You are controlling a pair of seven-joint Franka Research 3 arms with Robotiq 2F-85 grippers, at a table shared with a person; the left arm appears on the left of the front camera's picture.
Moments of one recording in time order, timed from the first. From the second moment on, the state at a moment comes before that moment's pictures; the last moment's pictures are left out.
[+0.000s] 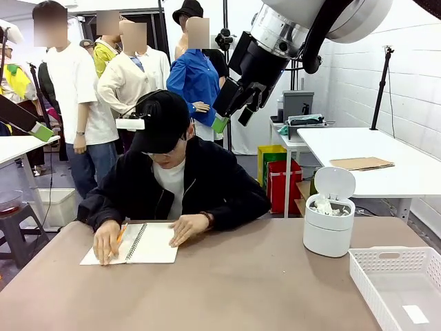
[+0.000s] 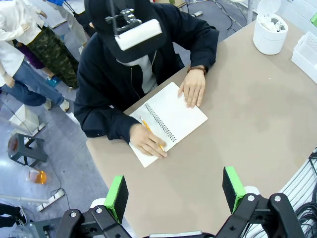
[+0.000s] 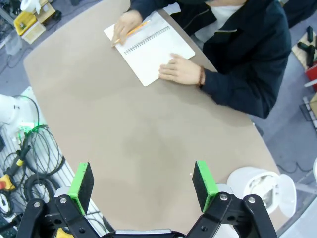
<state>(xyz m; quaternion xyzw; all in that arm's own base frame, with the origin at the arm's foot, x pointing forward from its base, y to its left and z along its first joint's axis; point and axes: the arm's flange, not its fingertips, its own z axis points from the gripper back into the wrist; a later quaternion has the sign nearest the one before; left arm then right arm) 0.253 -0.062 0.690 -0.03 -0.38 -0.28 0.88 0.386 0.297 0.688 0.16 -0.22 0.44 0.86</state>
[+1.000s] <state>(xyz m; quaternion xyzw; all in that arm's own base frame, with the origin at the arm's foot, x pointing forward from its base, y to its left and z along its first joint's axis) 0.253 -0.062 0.690 -0.03 -0.38 -0.28 0.88 0.377 0.306 0.697 0.18 -0.23 0.45 0.85</state>
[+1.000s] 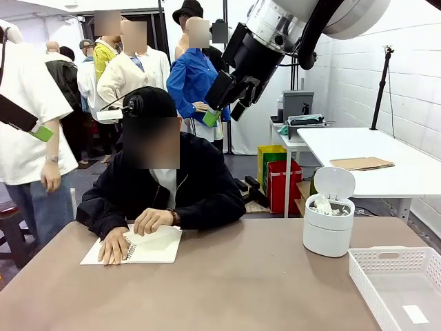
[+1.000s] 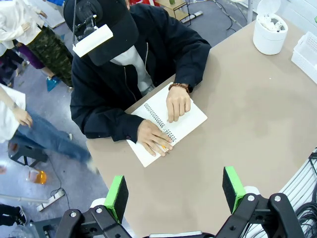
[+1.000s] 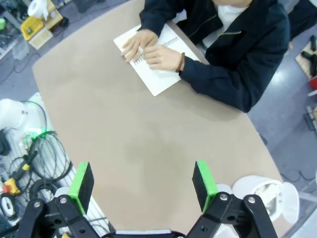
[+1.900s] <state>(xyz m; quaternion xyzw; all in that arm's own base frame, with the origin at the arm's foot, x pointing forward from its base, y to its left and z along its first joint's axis) 0.253 -0.062 0.690 -0.03 -0.38 -0.28 0.88 0.377 0.305 0.697 0.18 -0.23 0.45 0.85</state>
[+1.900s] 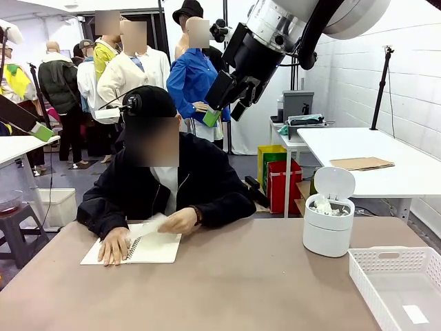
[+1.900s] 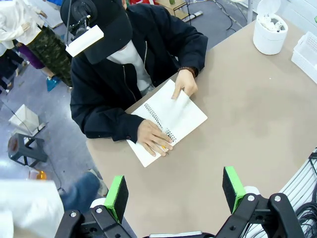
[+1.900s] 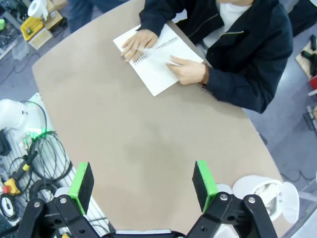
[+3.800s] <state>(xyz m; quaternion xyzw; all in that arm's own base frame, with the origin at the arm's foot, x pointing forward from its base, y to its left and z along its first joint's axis) 0.253 -0.062 0.690 -0.03 -0.38 -0.28 0.88 0.377 0.305 0.697 0.18 -0.23 0.45 0.85</state>
